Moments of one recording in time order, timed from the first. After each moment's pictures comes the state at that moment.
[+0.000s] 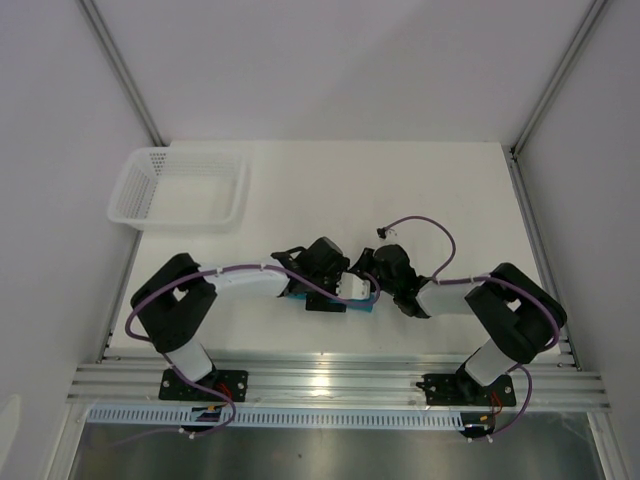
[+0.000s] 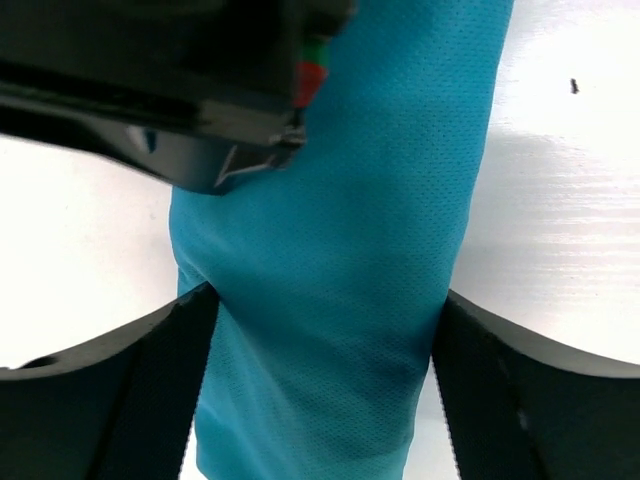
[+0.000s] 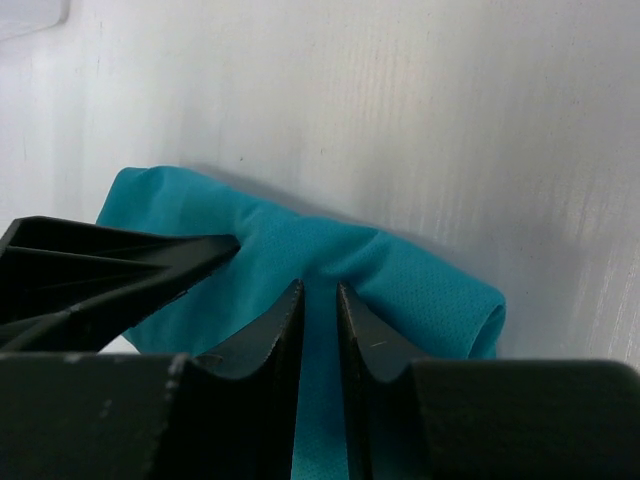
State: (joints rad) left arm -0.89 1.67 0.93 -0.28 0.11 0.80; right arm 0.72 1.59 0.54 0.51 0.02 0.83
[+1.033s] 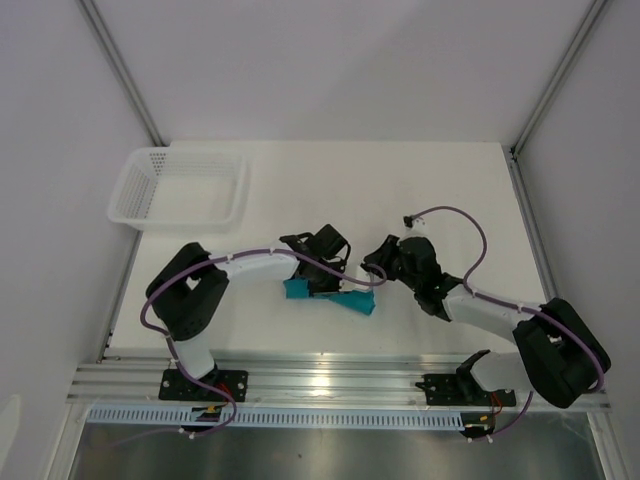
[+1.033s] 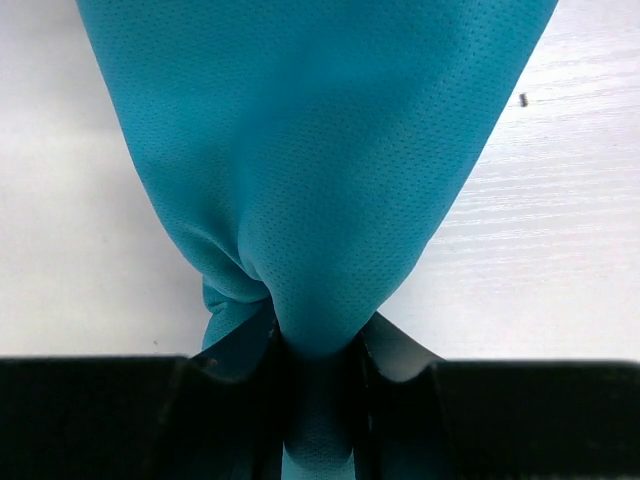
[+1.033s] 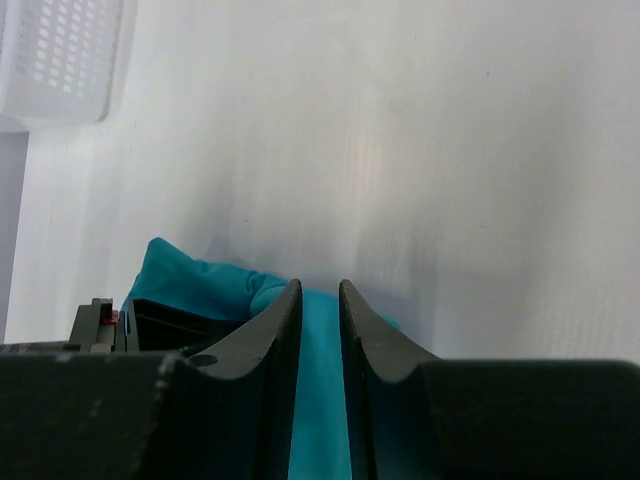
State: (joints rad) left arm -0.84 1.77 1.10 -0.50 0.26 0.80; right arm 0.62 1.31 0.51 0.34 0.07 0.75
